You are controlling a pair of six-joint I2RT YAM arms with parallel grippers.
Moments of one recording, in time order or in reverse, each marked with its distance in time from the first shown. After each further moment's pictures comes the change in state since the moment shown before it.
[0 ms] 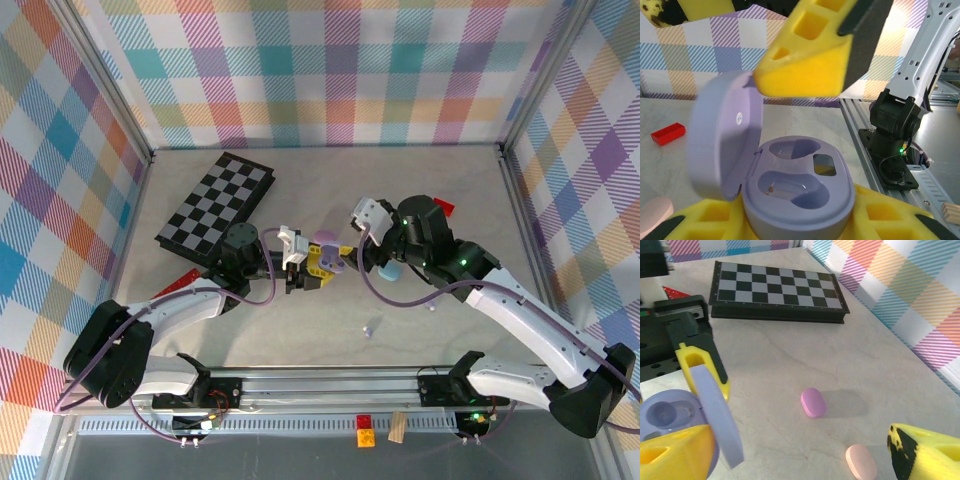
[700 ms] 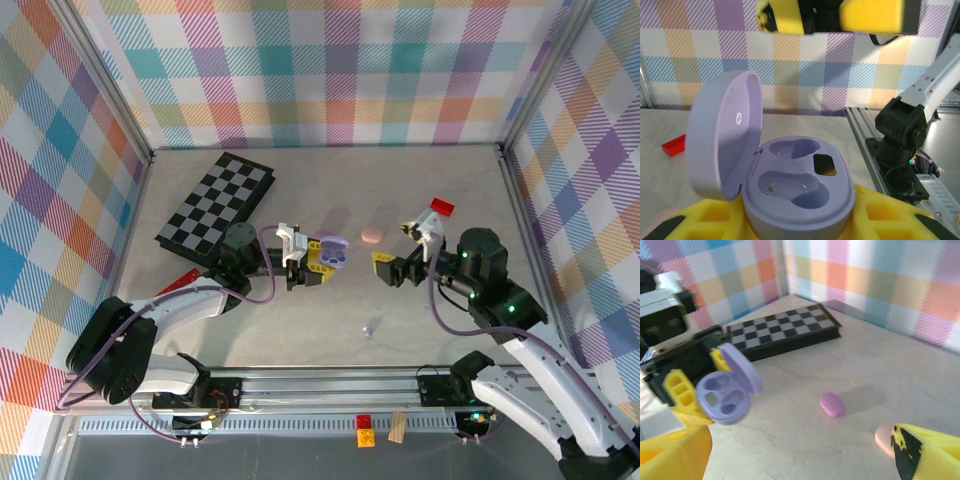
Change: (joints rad) left arm 0.013 0.030 -0.001 0.115 -0.015 -0.048; right arm -0.225 -0.397 -0.270 0.077 -0.193 0.362
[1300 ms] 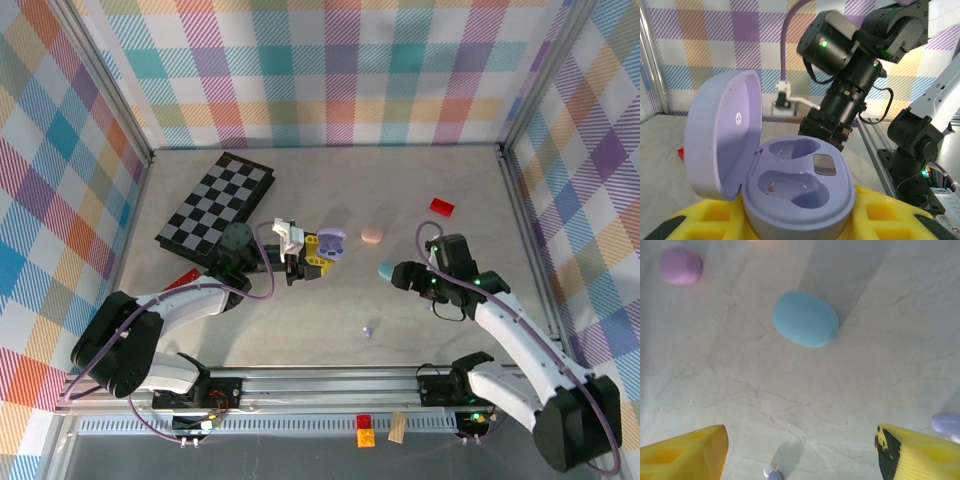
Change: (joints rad) left arm 0.023 0.030 -0.009 0.108 -0.023 -0.059; right arm -0.163 0.301 -0.173 -0.248 0.056 0.568
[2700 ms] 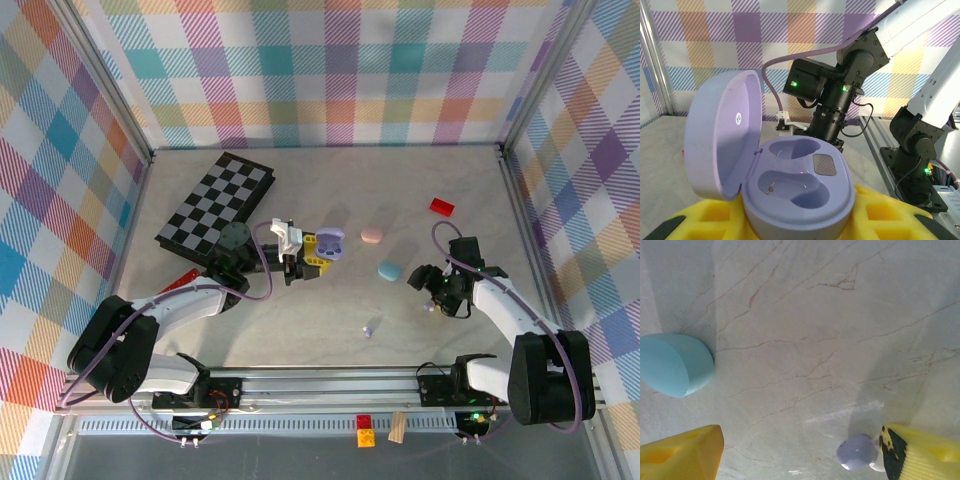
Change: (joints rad) left arm 0.007 -0.028 0.000 -0.039 0.000 0.027; right arm -0.268 0.190 -0.085 0.067 -0.040 0.068
